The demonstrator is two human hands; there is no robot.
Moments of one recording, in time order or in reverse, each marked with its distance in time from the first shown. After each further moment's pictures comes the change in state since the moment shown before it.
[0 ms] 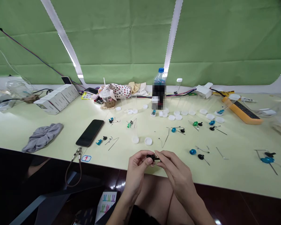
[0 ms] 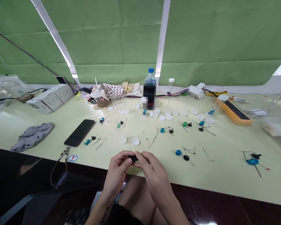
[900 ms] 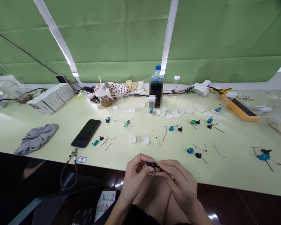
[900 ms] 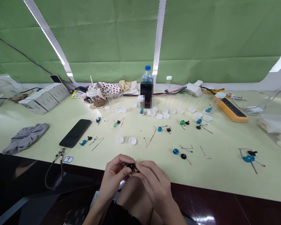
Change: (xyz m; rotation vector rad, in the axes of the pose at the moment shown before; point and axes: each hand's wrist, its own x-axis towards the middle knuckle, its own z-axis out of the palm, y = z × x) left_hand -0.008 0.001 -0.002 0.129 -0.134 0.048; right_hand -0.010 -0.004 -0.004 0.046 0.219 -0.064
